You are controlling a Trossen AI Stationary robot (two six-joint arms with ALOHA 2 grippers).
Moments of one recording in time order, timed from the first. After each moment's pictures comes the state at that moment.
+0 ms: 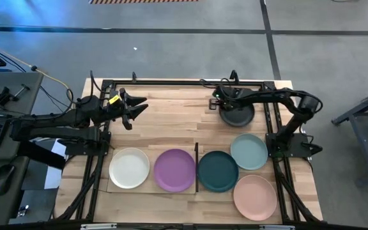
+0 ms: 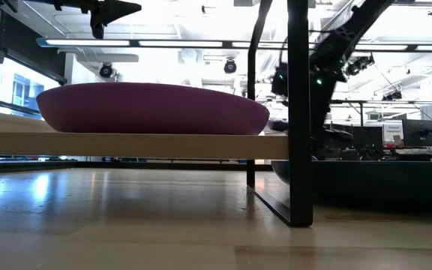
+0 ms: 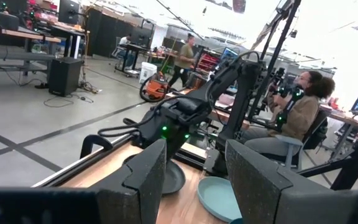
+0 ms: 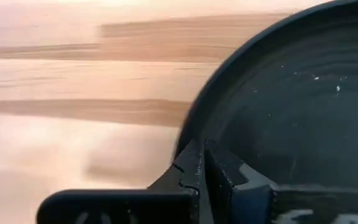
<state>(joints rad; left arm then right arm) 0.14 0.62 0.54 0.18 -0.17 -0.27 -0.53 1.67 0.92 -0.42 0.19 0.96</state>
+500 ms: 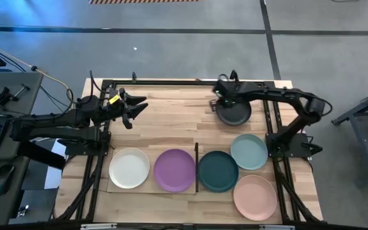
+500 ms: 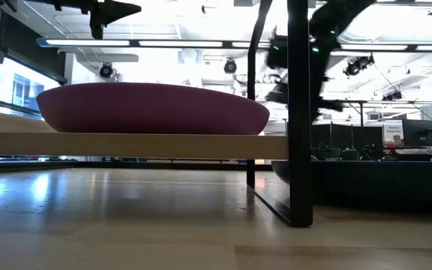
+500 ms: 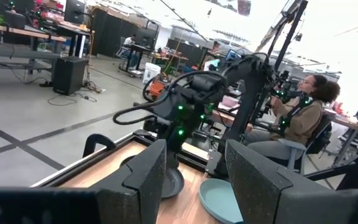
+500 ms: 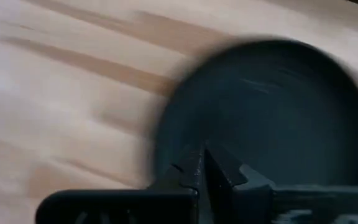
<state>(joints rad) 0.14 0.62 0.54 0.18 -0.19 -0.29 -0.51 1.57 1.08 -0.76 0.20 0.71</state>
